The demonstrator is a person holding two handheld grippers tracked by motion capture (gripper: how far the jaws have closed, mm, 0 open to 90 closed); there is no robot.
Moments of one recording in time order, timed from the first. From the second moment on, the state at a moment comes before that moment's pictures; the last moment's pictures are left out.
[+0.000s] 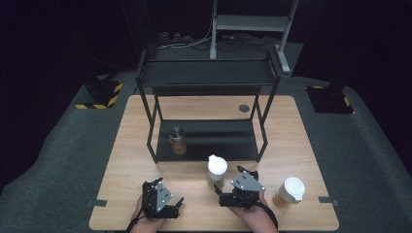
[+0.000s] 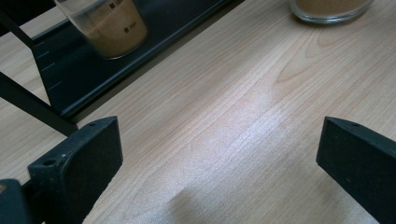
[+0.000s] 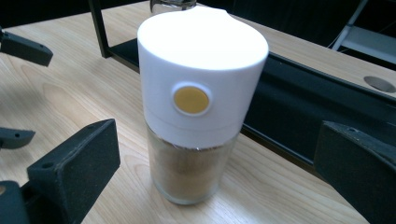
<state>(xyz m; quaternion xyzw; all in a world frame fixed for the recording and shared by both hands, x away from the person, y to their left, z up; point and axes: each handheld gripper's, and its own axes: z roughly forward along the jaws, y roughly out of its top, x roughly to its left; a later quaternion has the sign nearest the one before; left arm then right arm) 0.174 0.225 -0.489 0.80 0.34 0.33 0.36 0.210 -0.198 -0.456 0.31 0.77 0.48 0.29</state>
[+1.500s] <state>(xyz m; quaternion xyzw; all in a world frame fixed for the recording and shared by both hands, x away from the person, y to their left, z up) 0.174 0.225 -0.489 0.80 0.33 0.34 0.36 0.231 -0.187 -0.481 0.32 0.74 0.53 0.26</state>
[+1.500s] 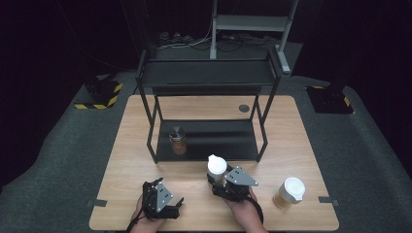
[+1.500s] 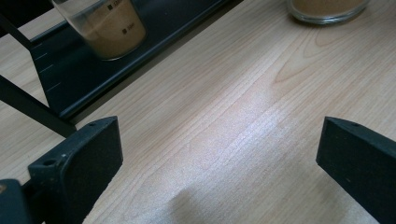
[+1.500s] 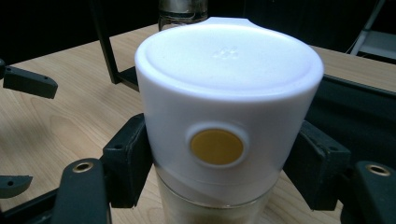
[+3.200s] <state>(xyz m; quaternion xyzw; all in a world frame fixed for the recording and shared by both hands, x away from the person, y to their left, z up) 0.176 0.230 -0.488 0.81 0.33 0.32 0.37 0.248 -0.174 -0.428 0.30 0.73 0.54 0.29</state>
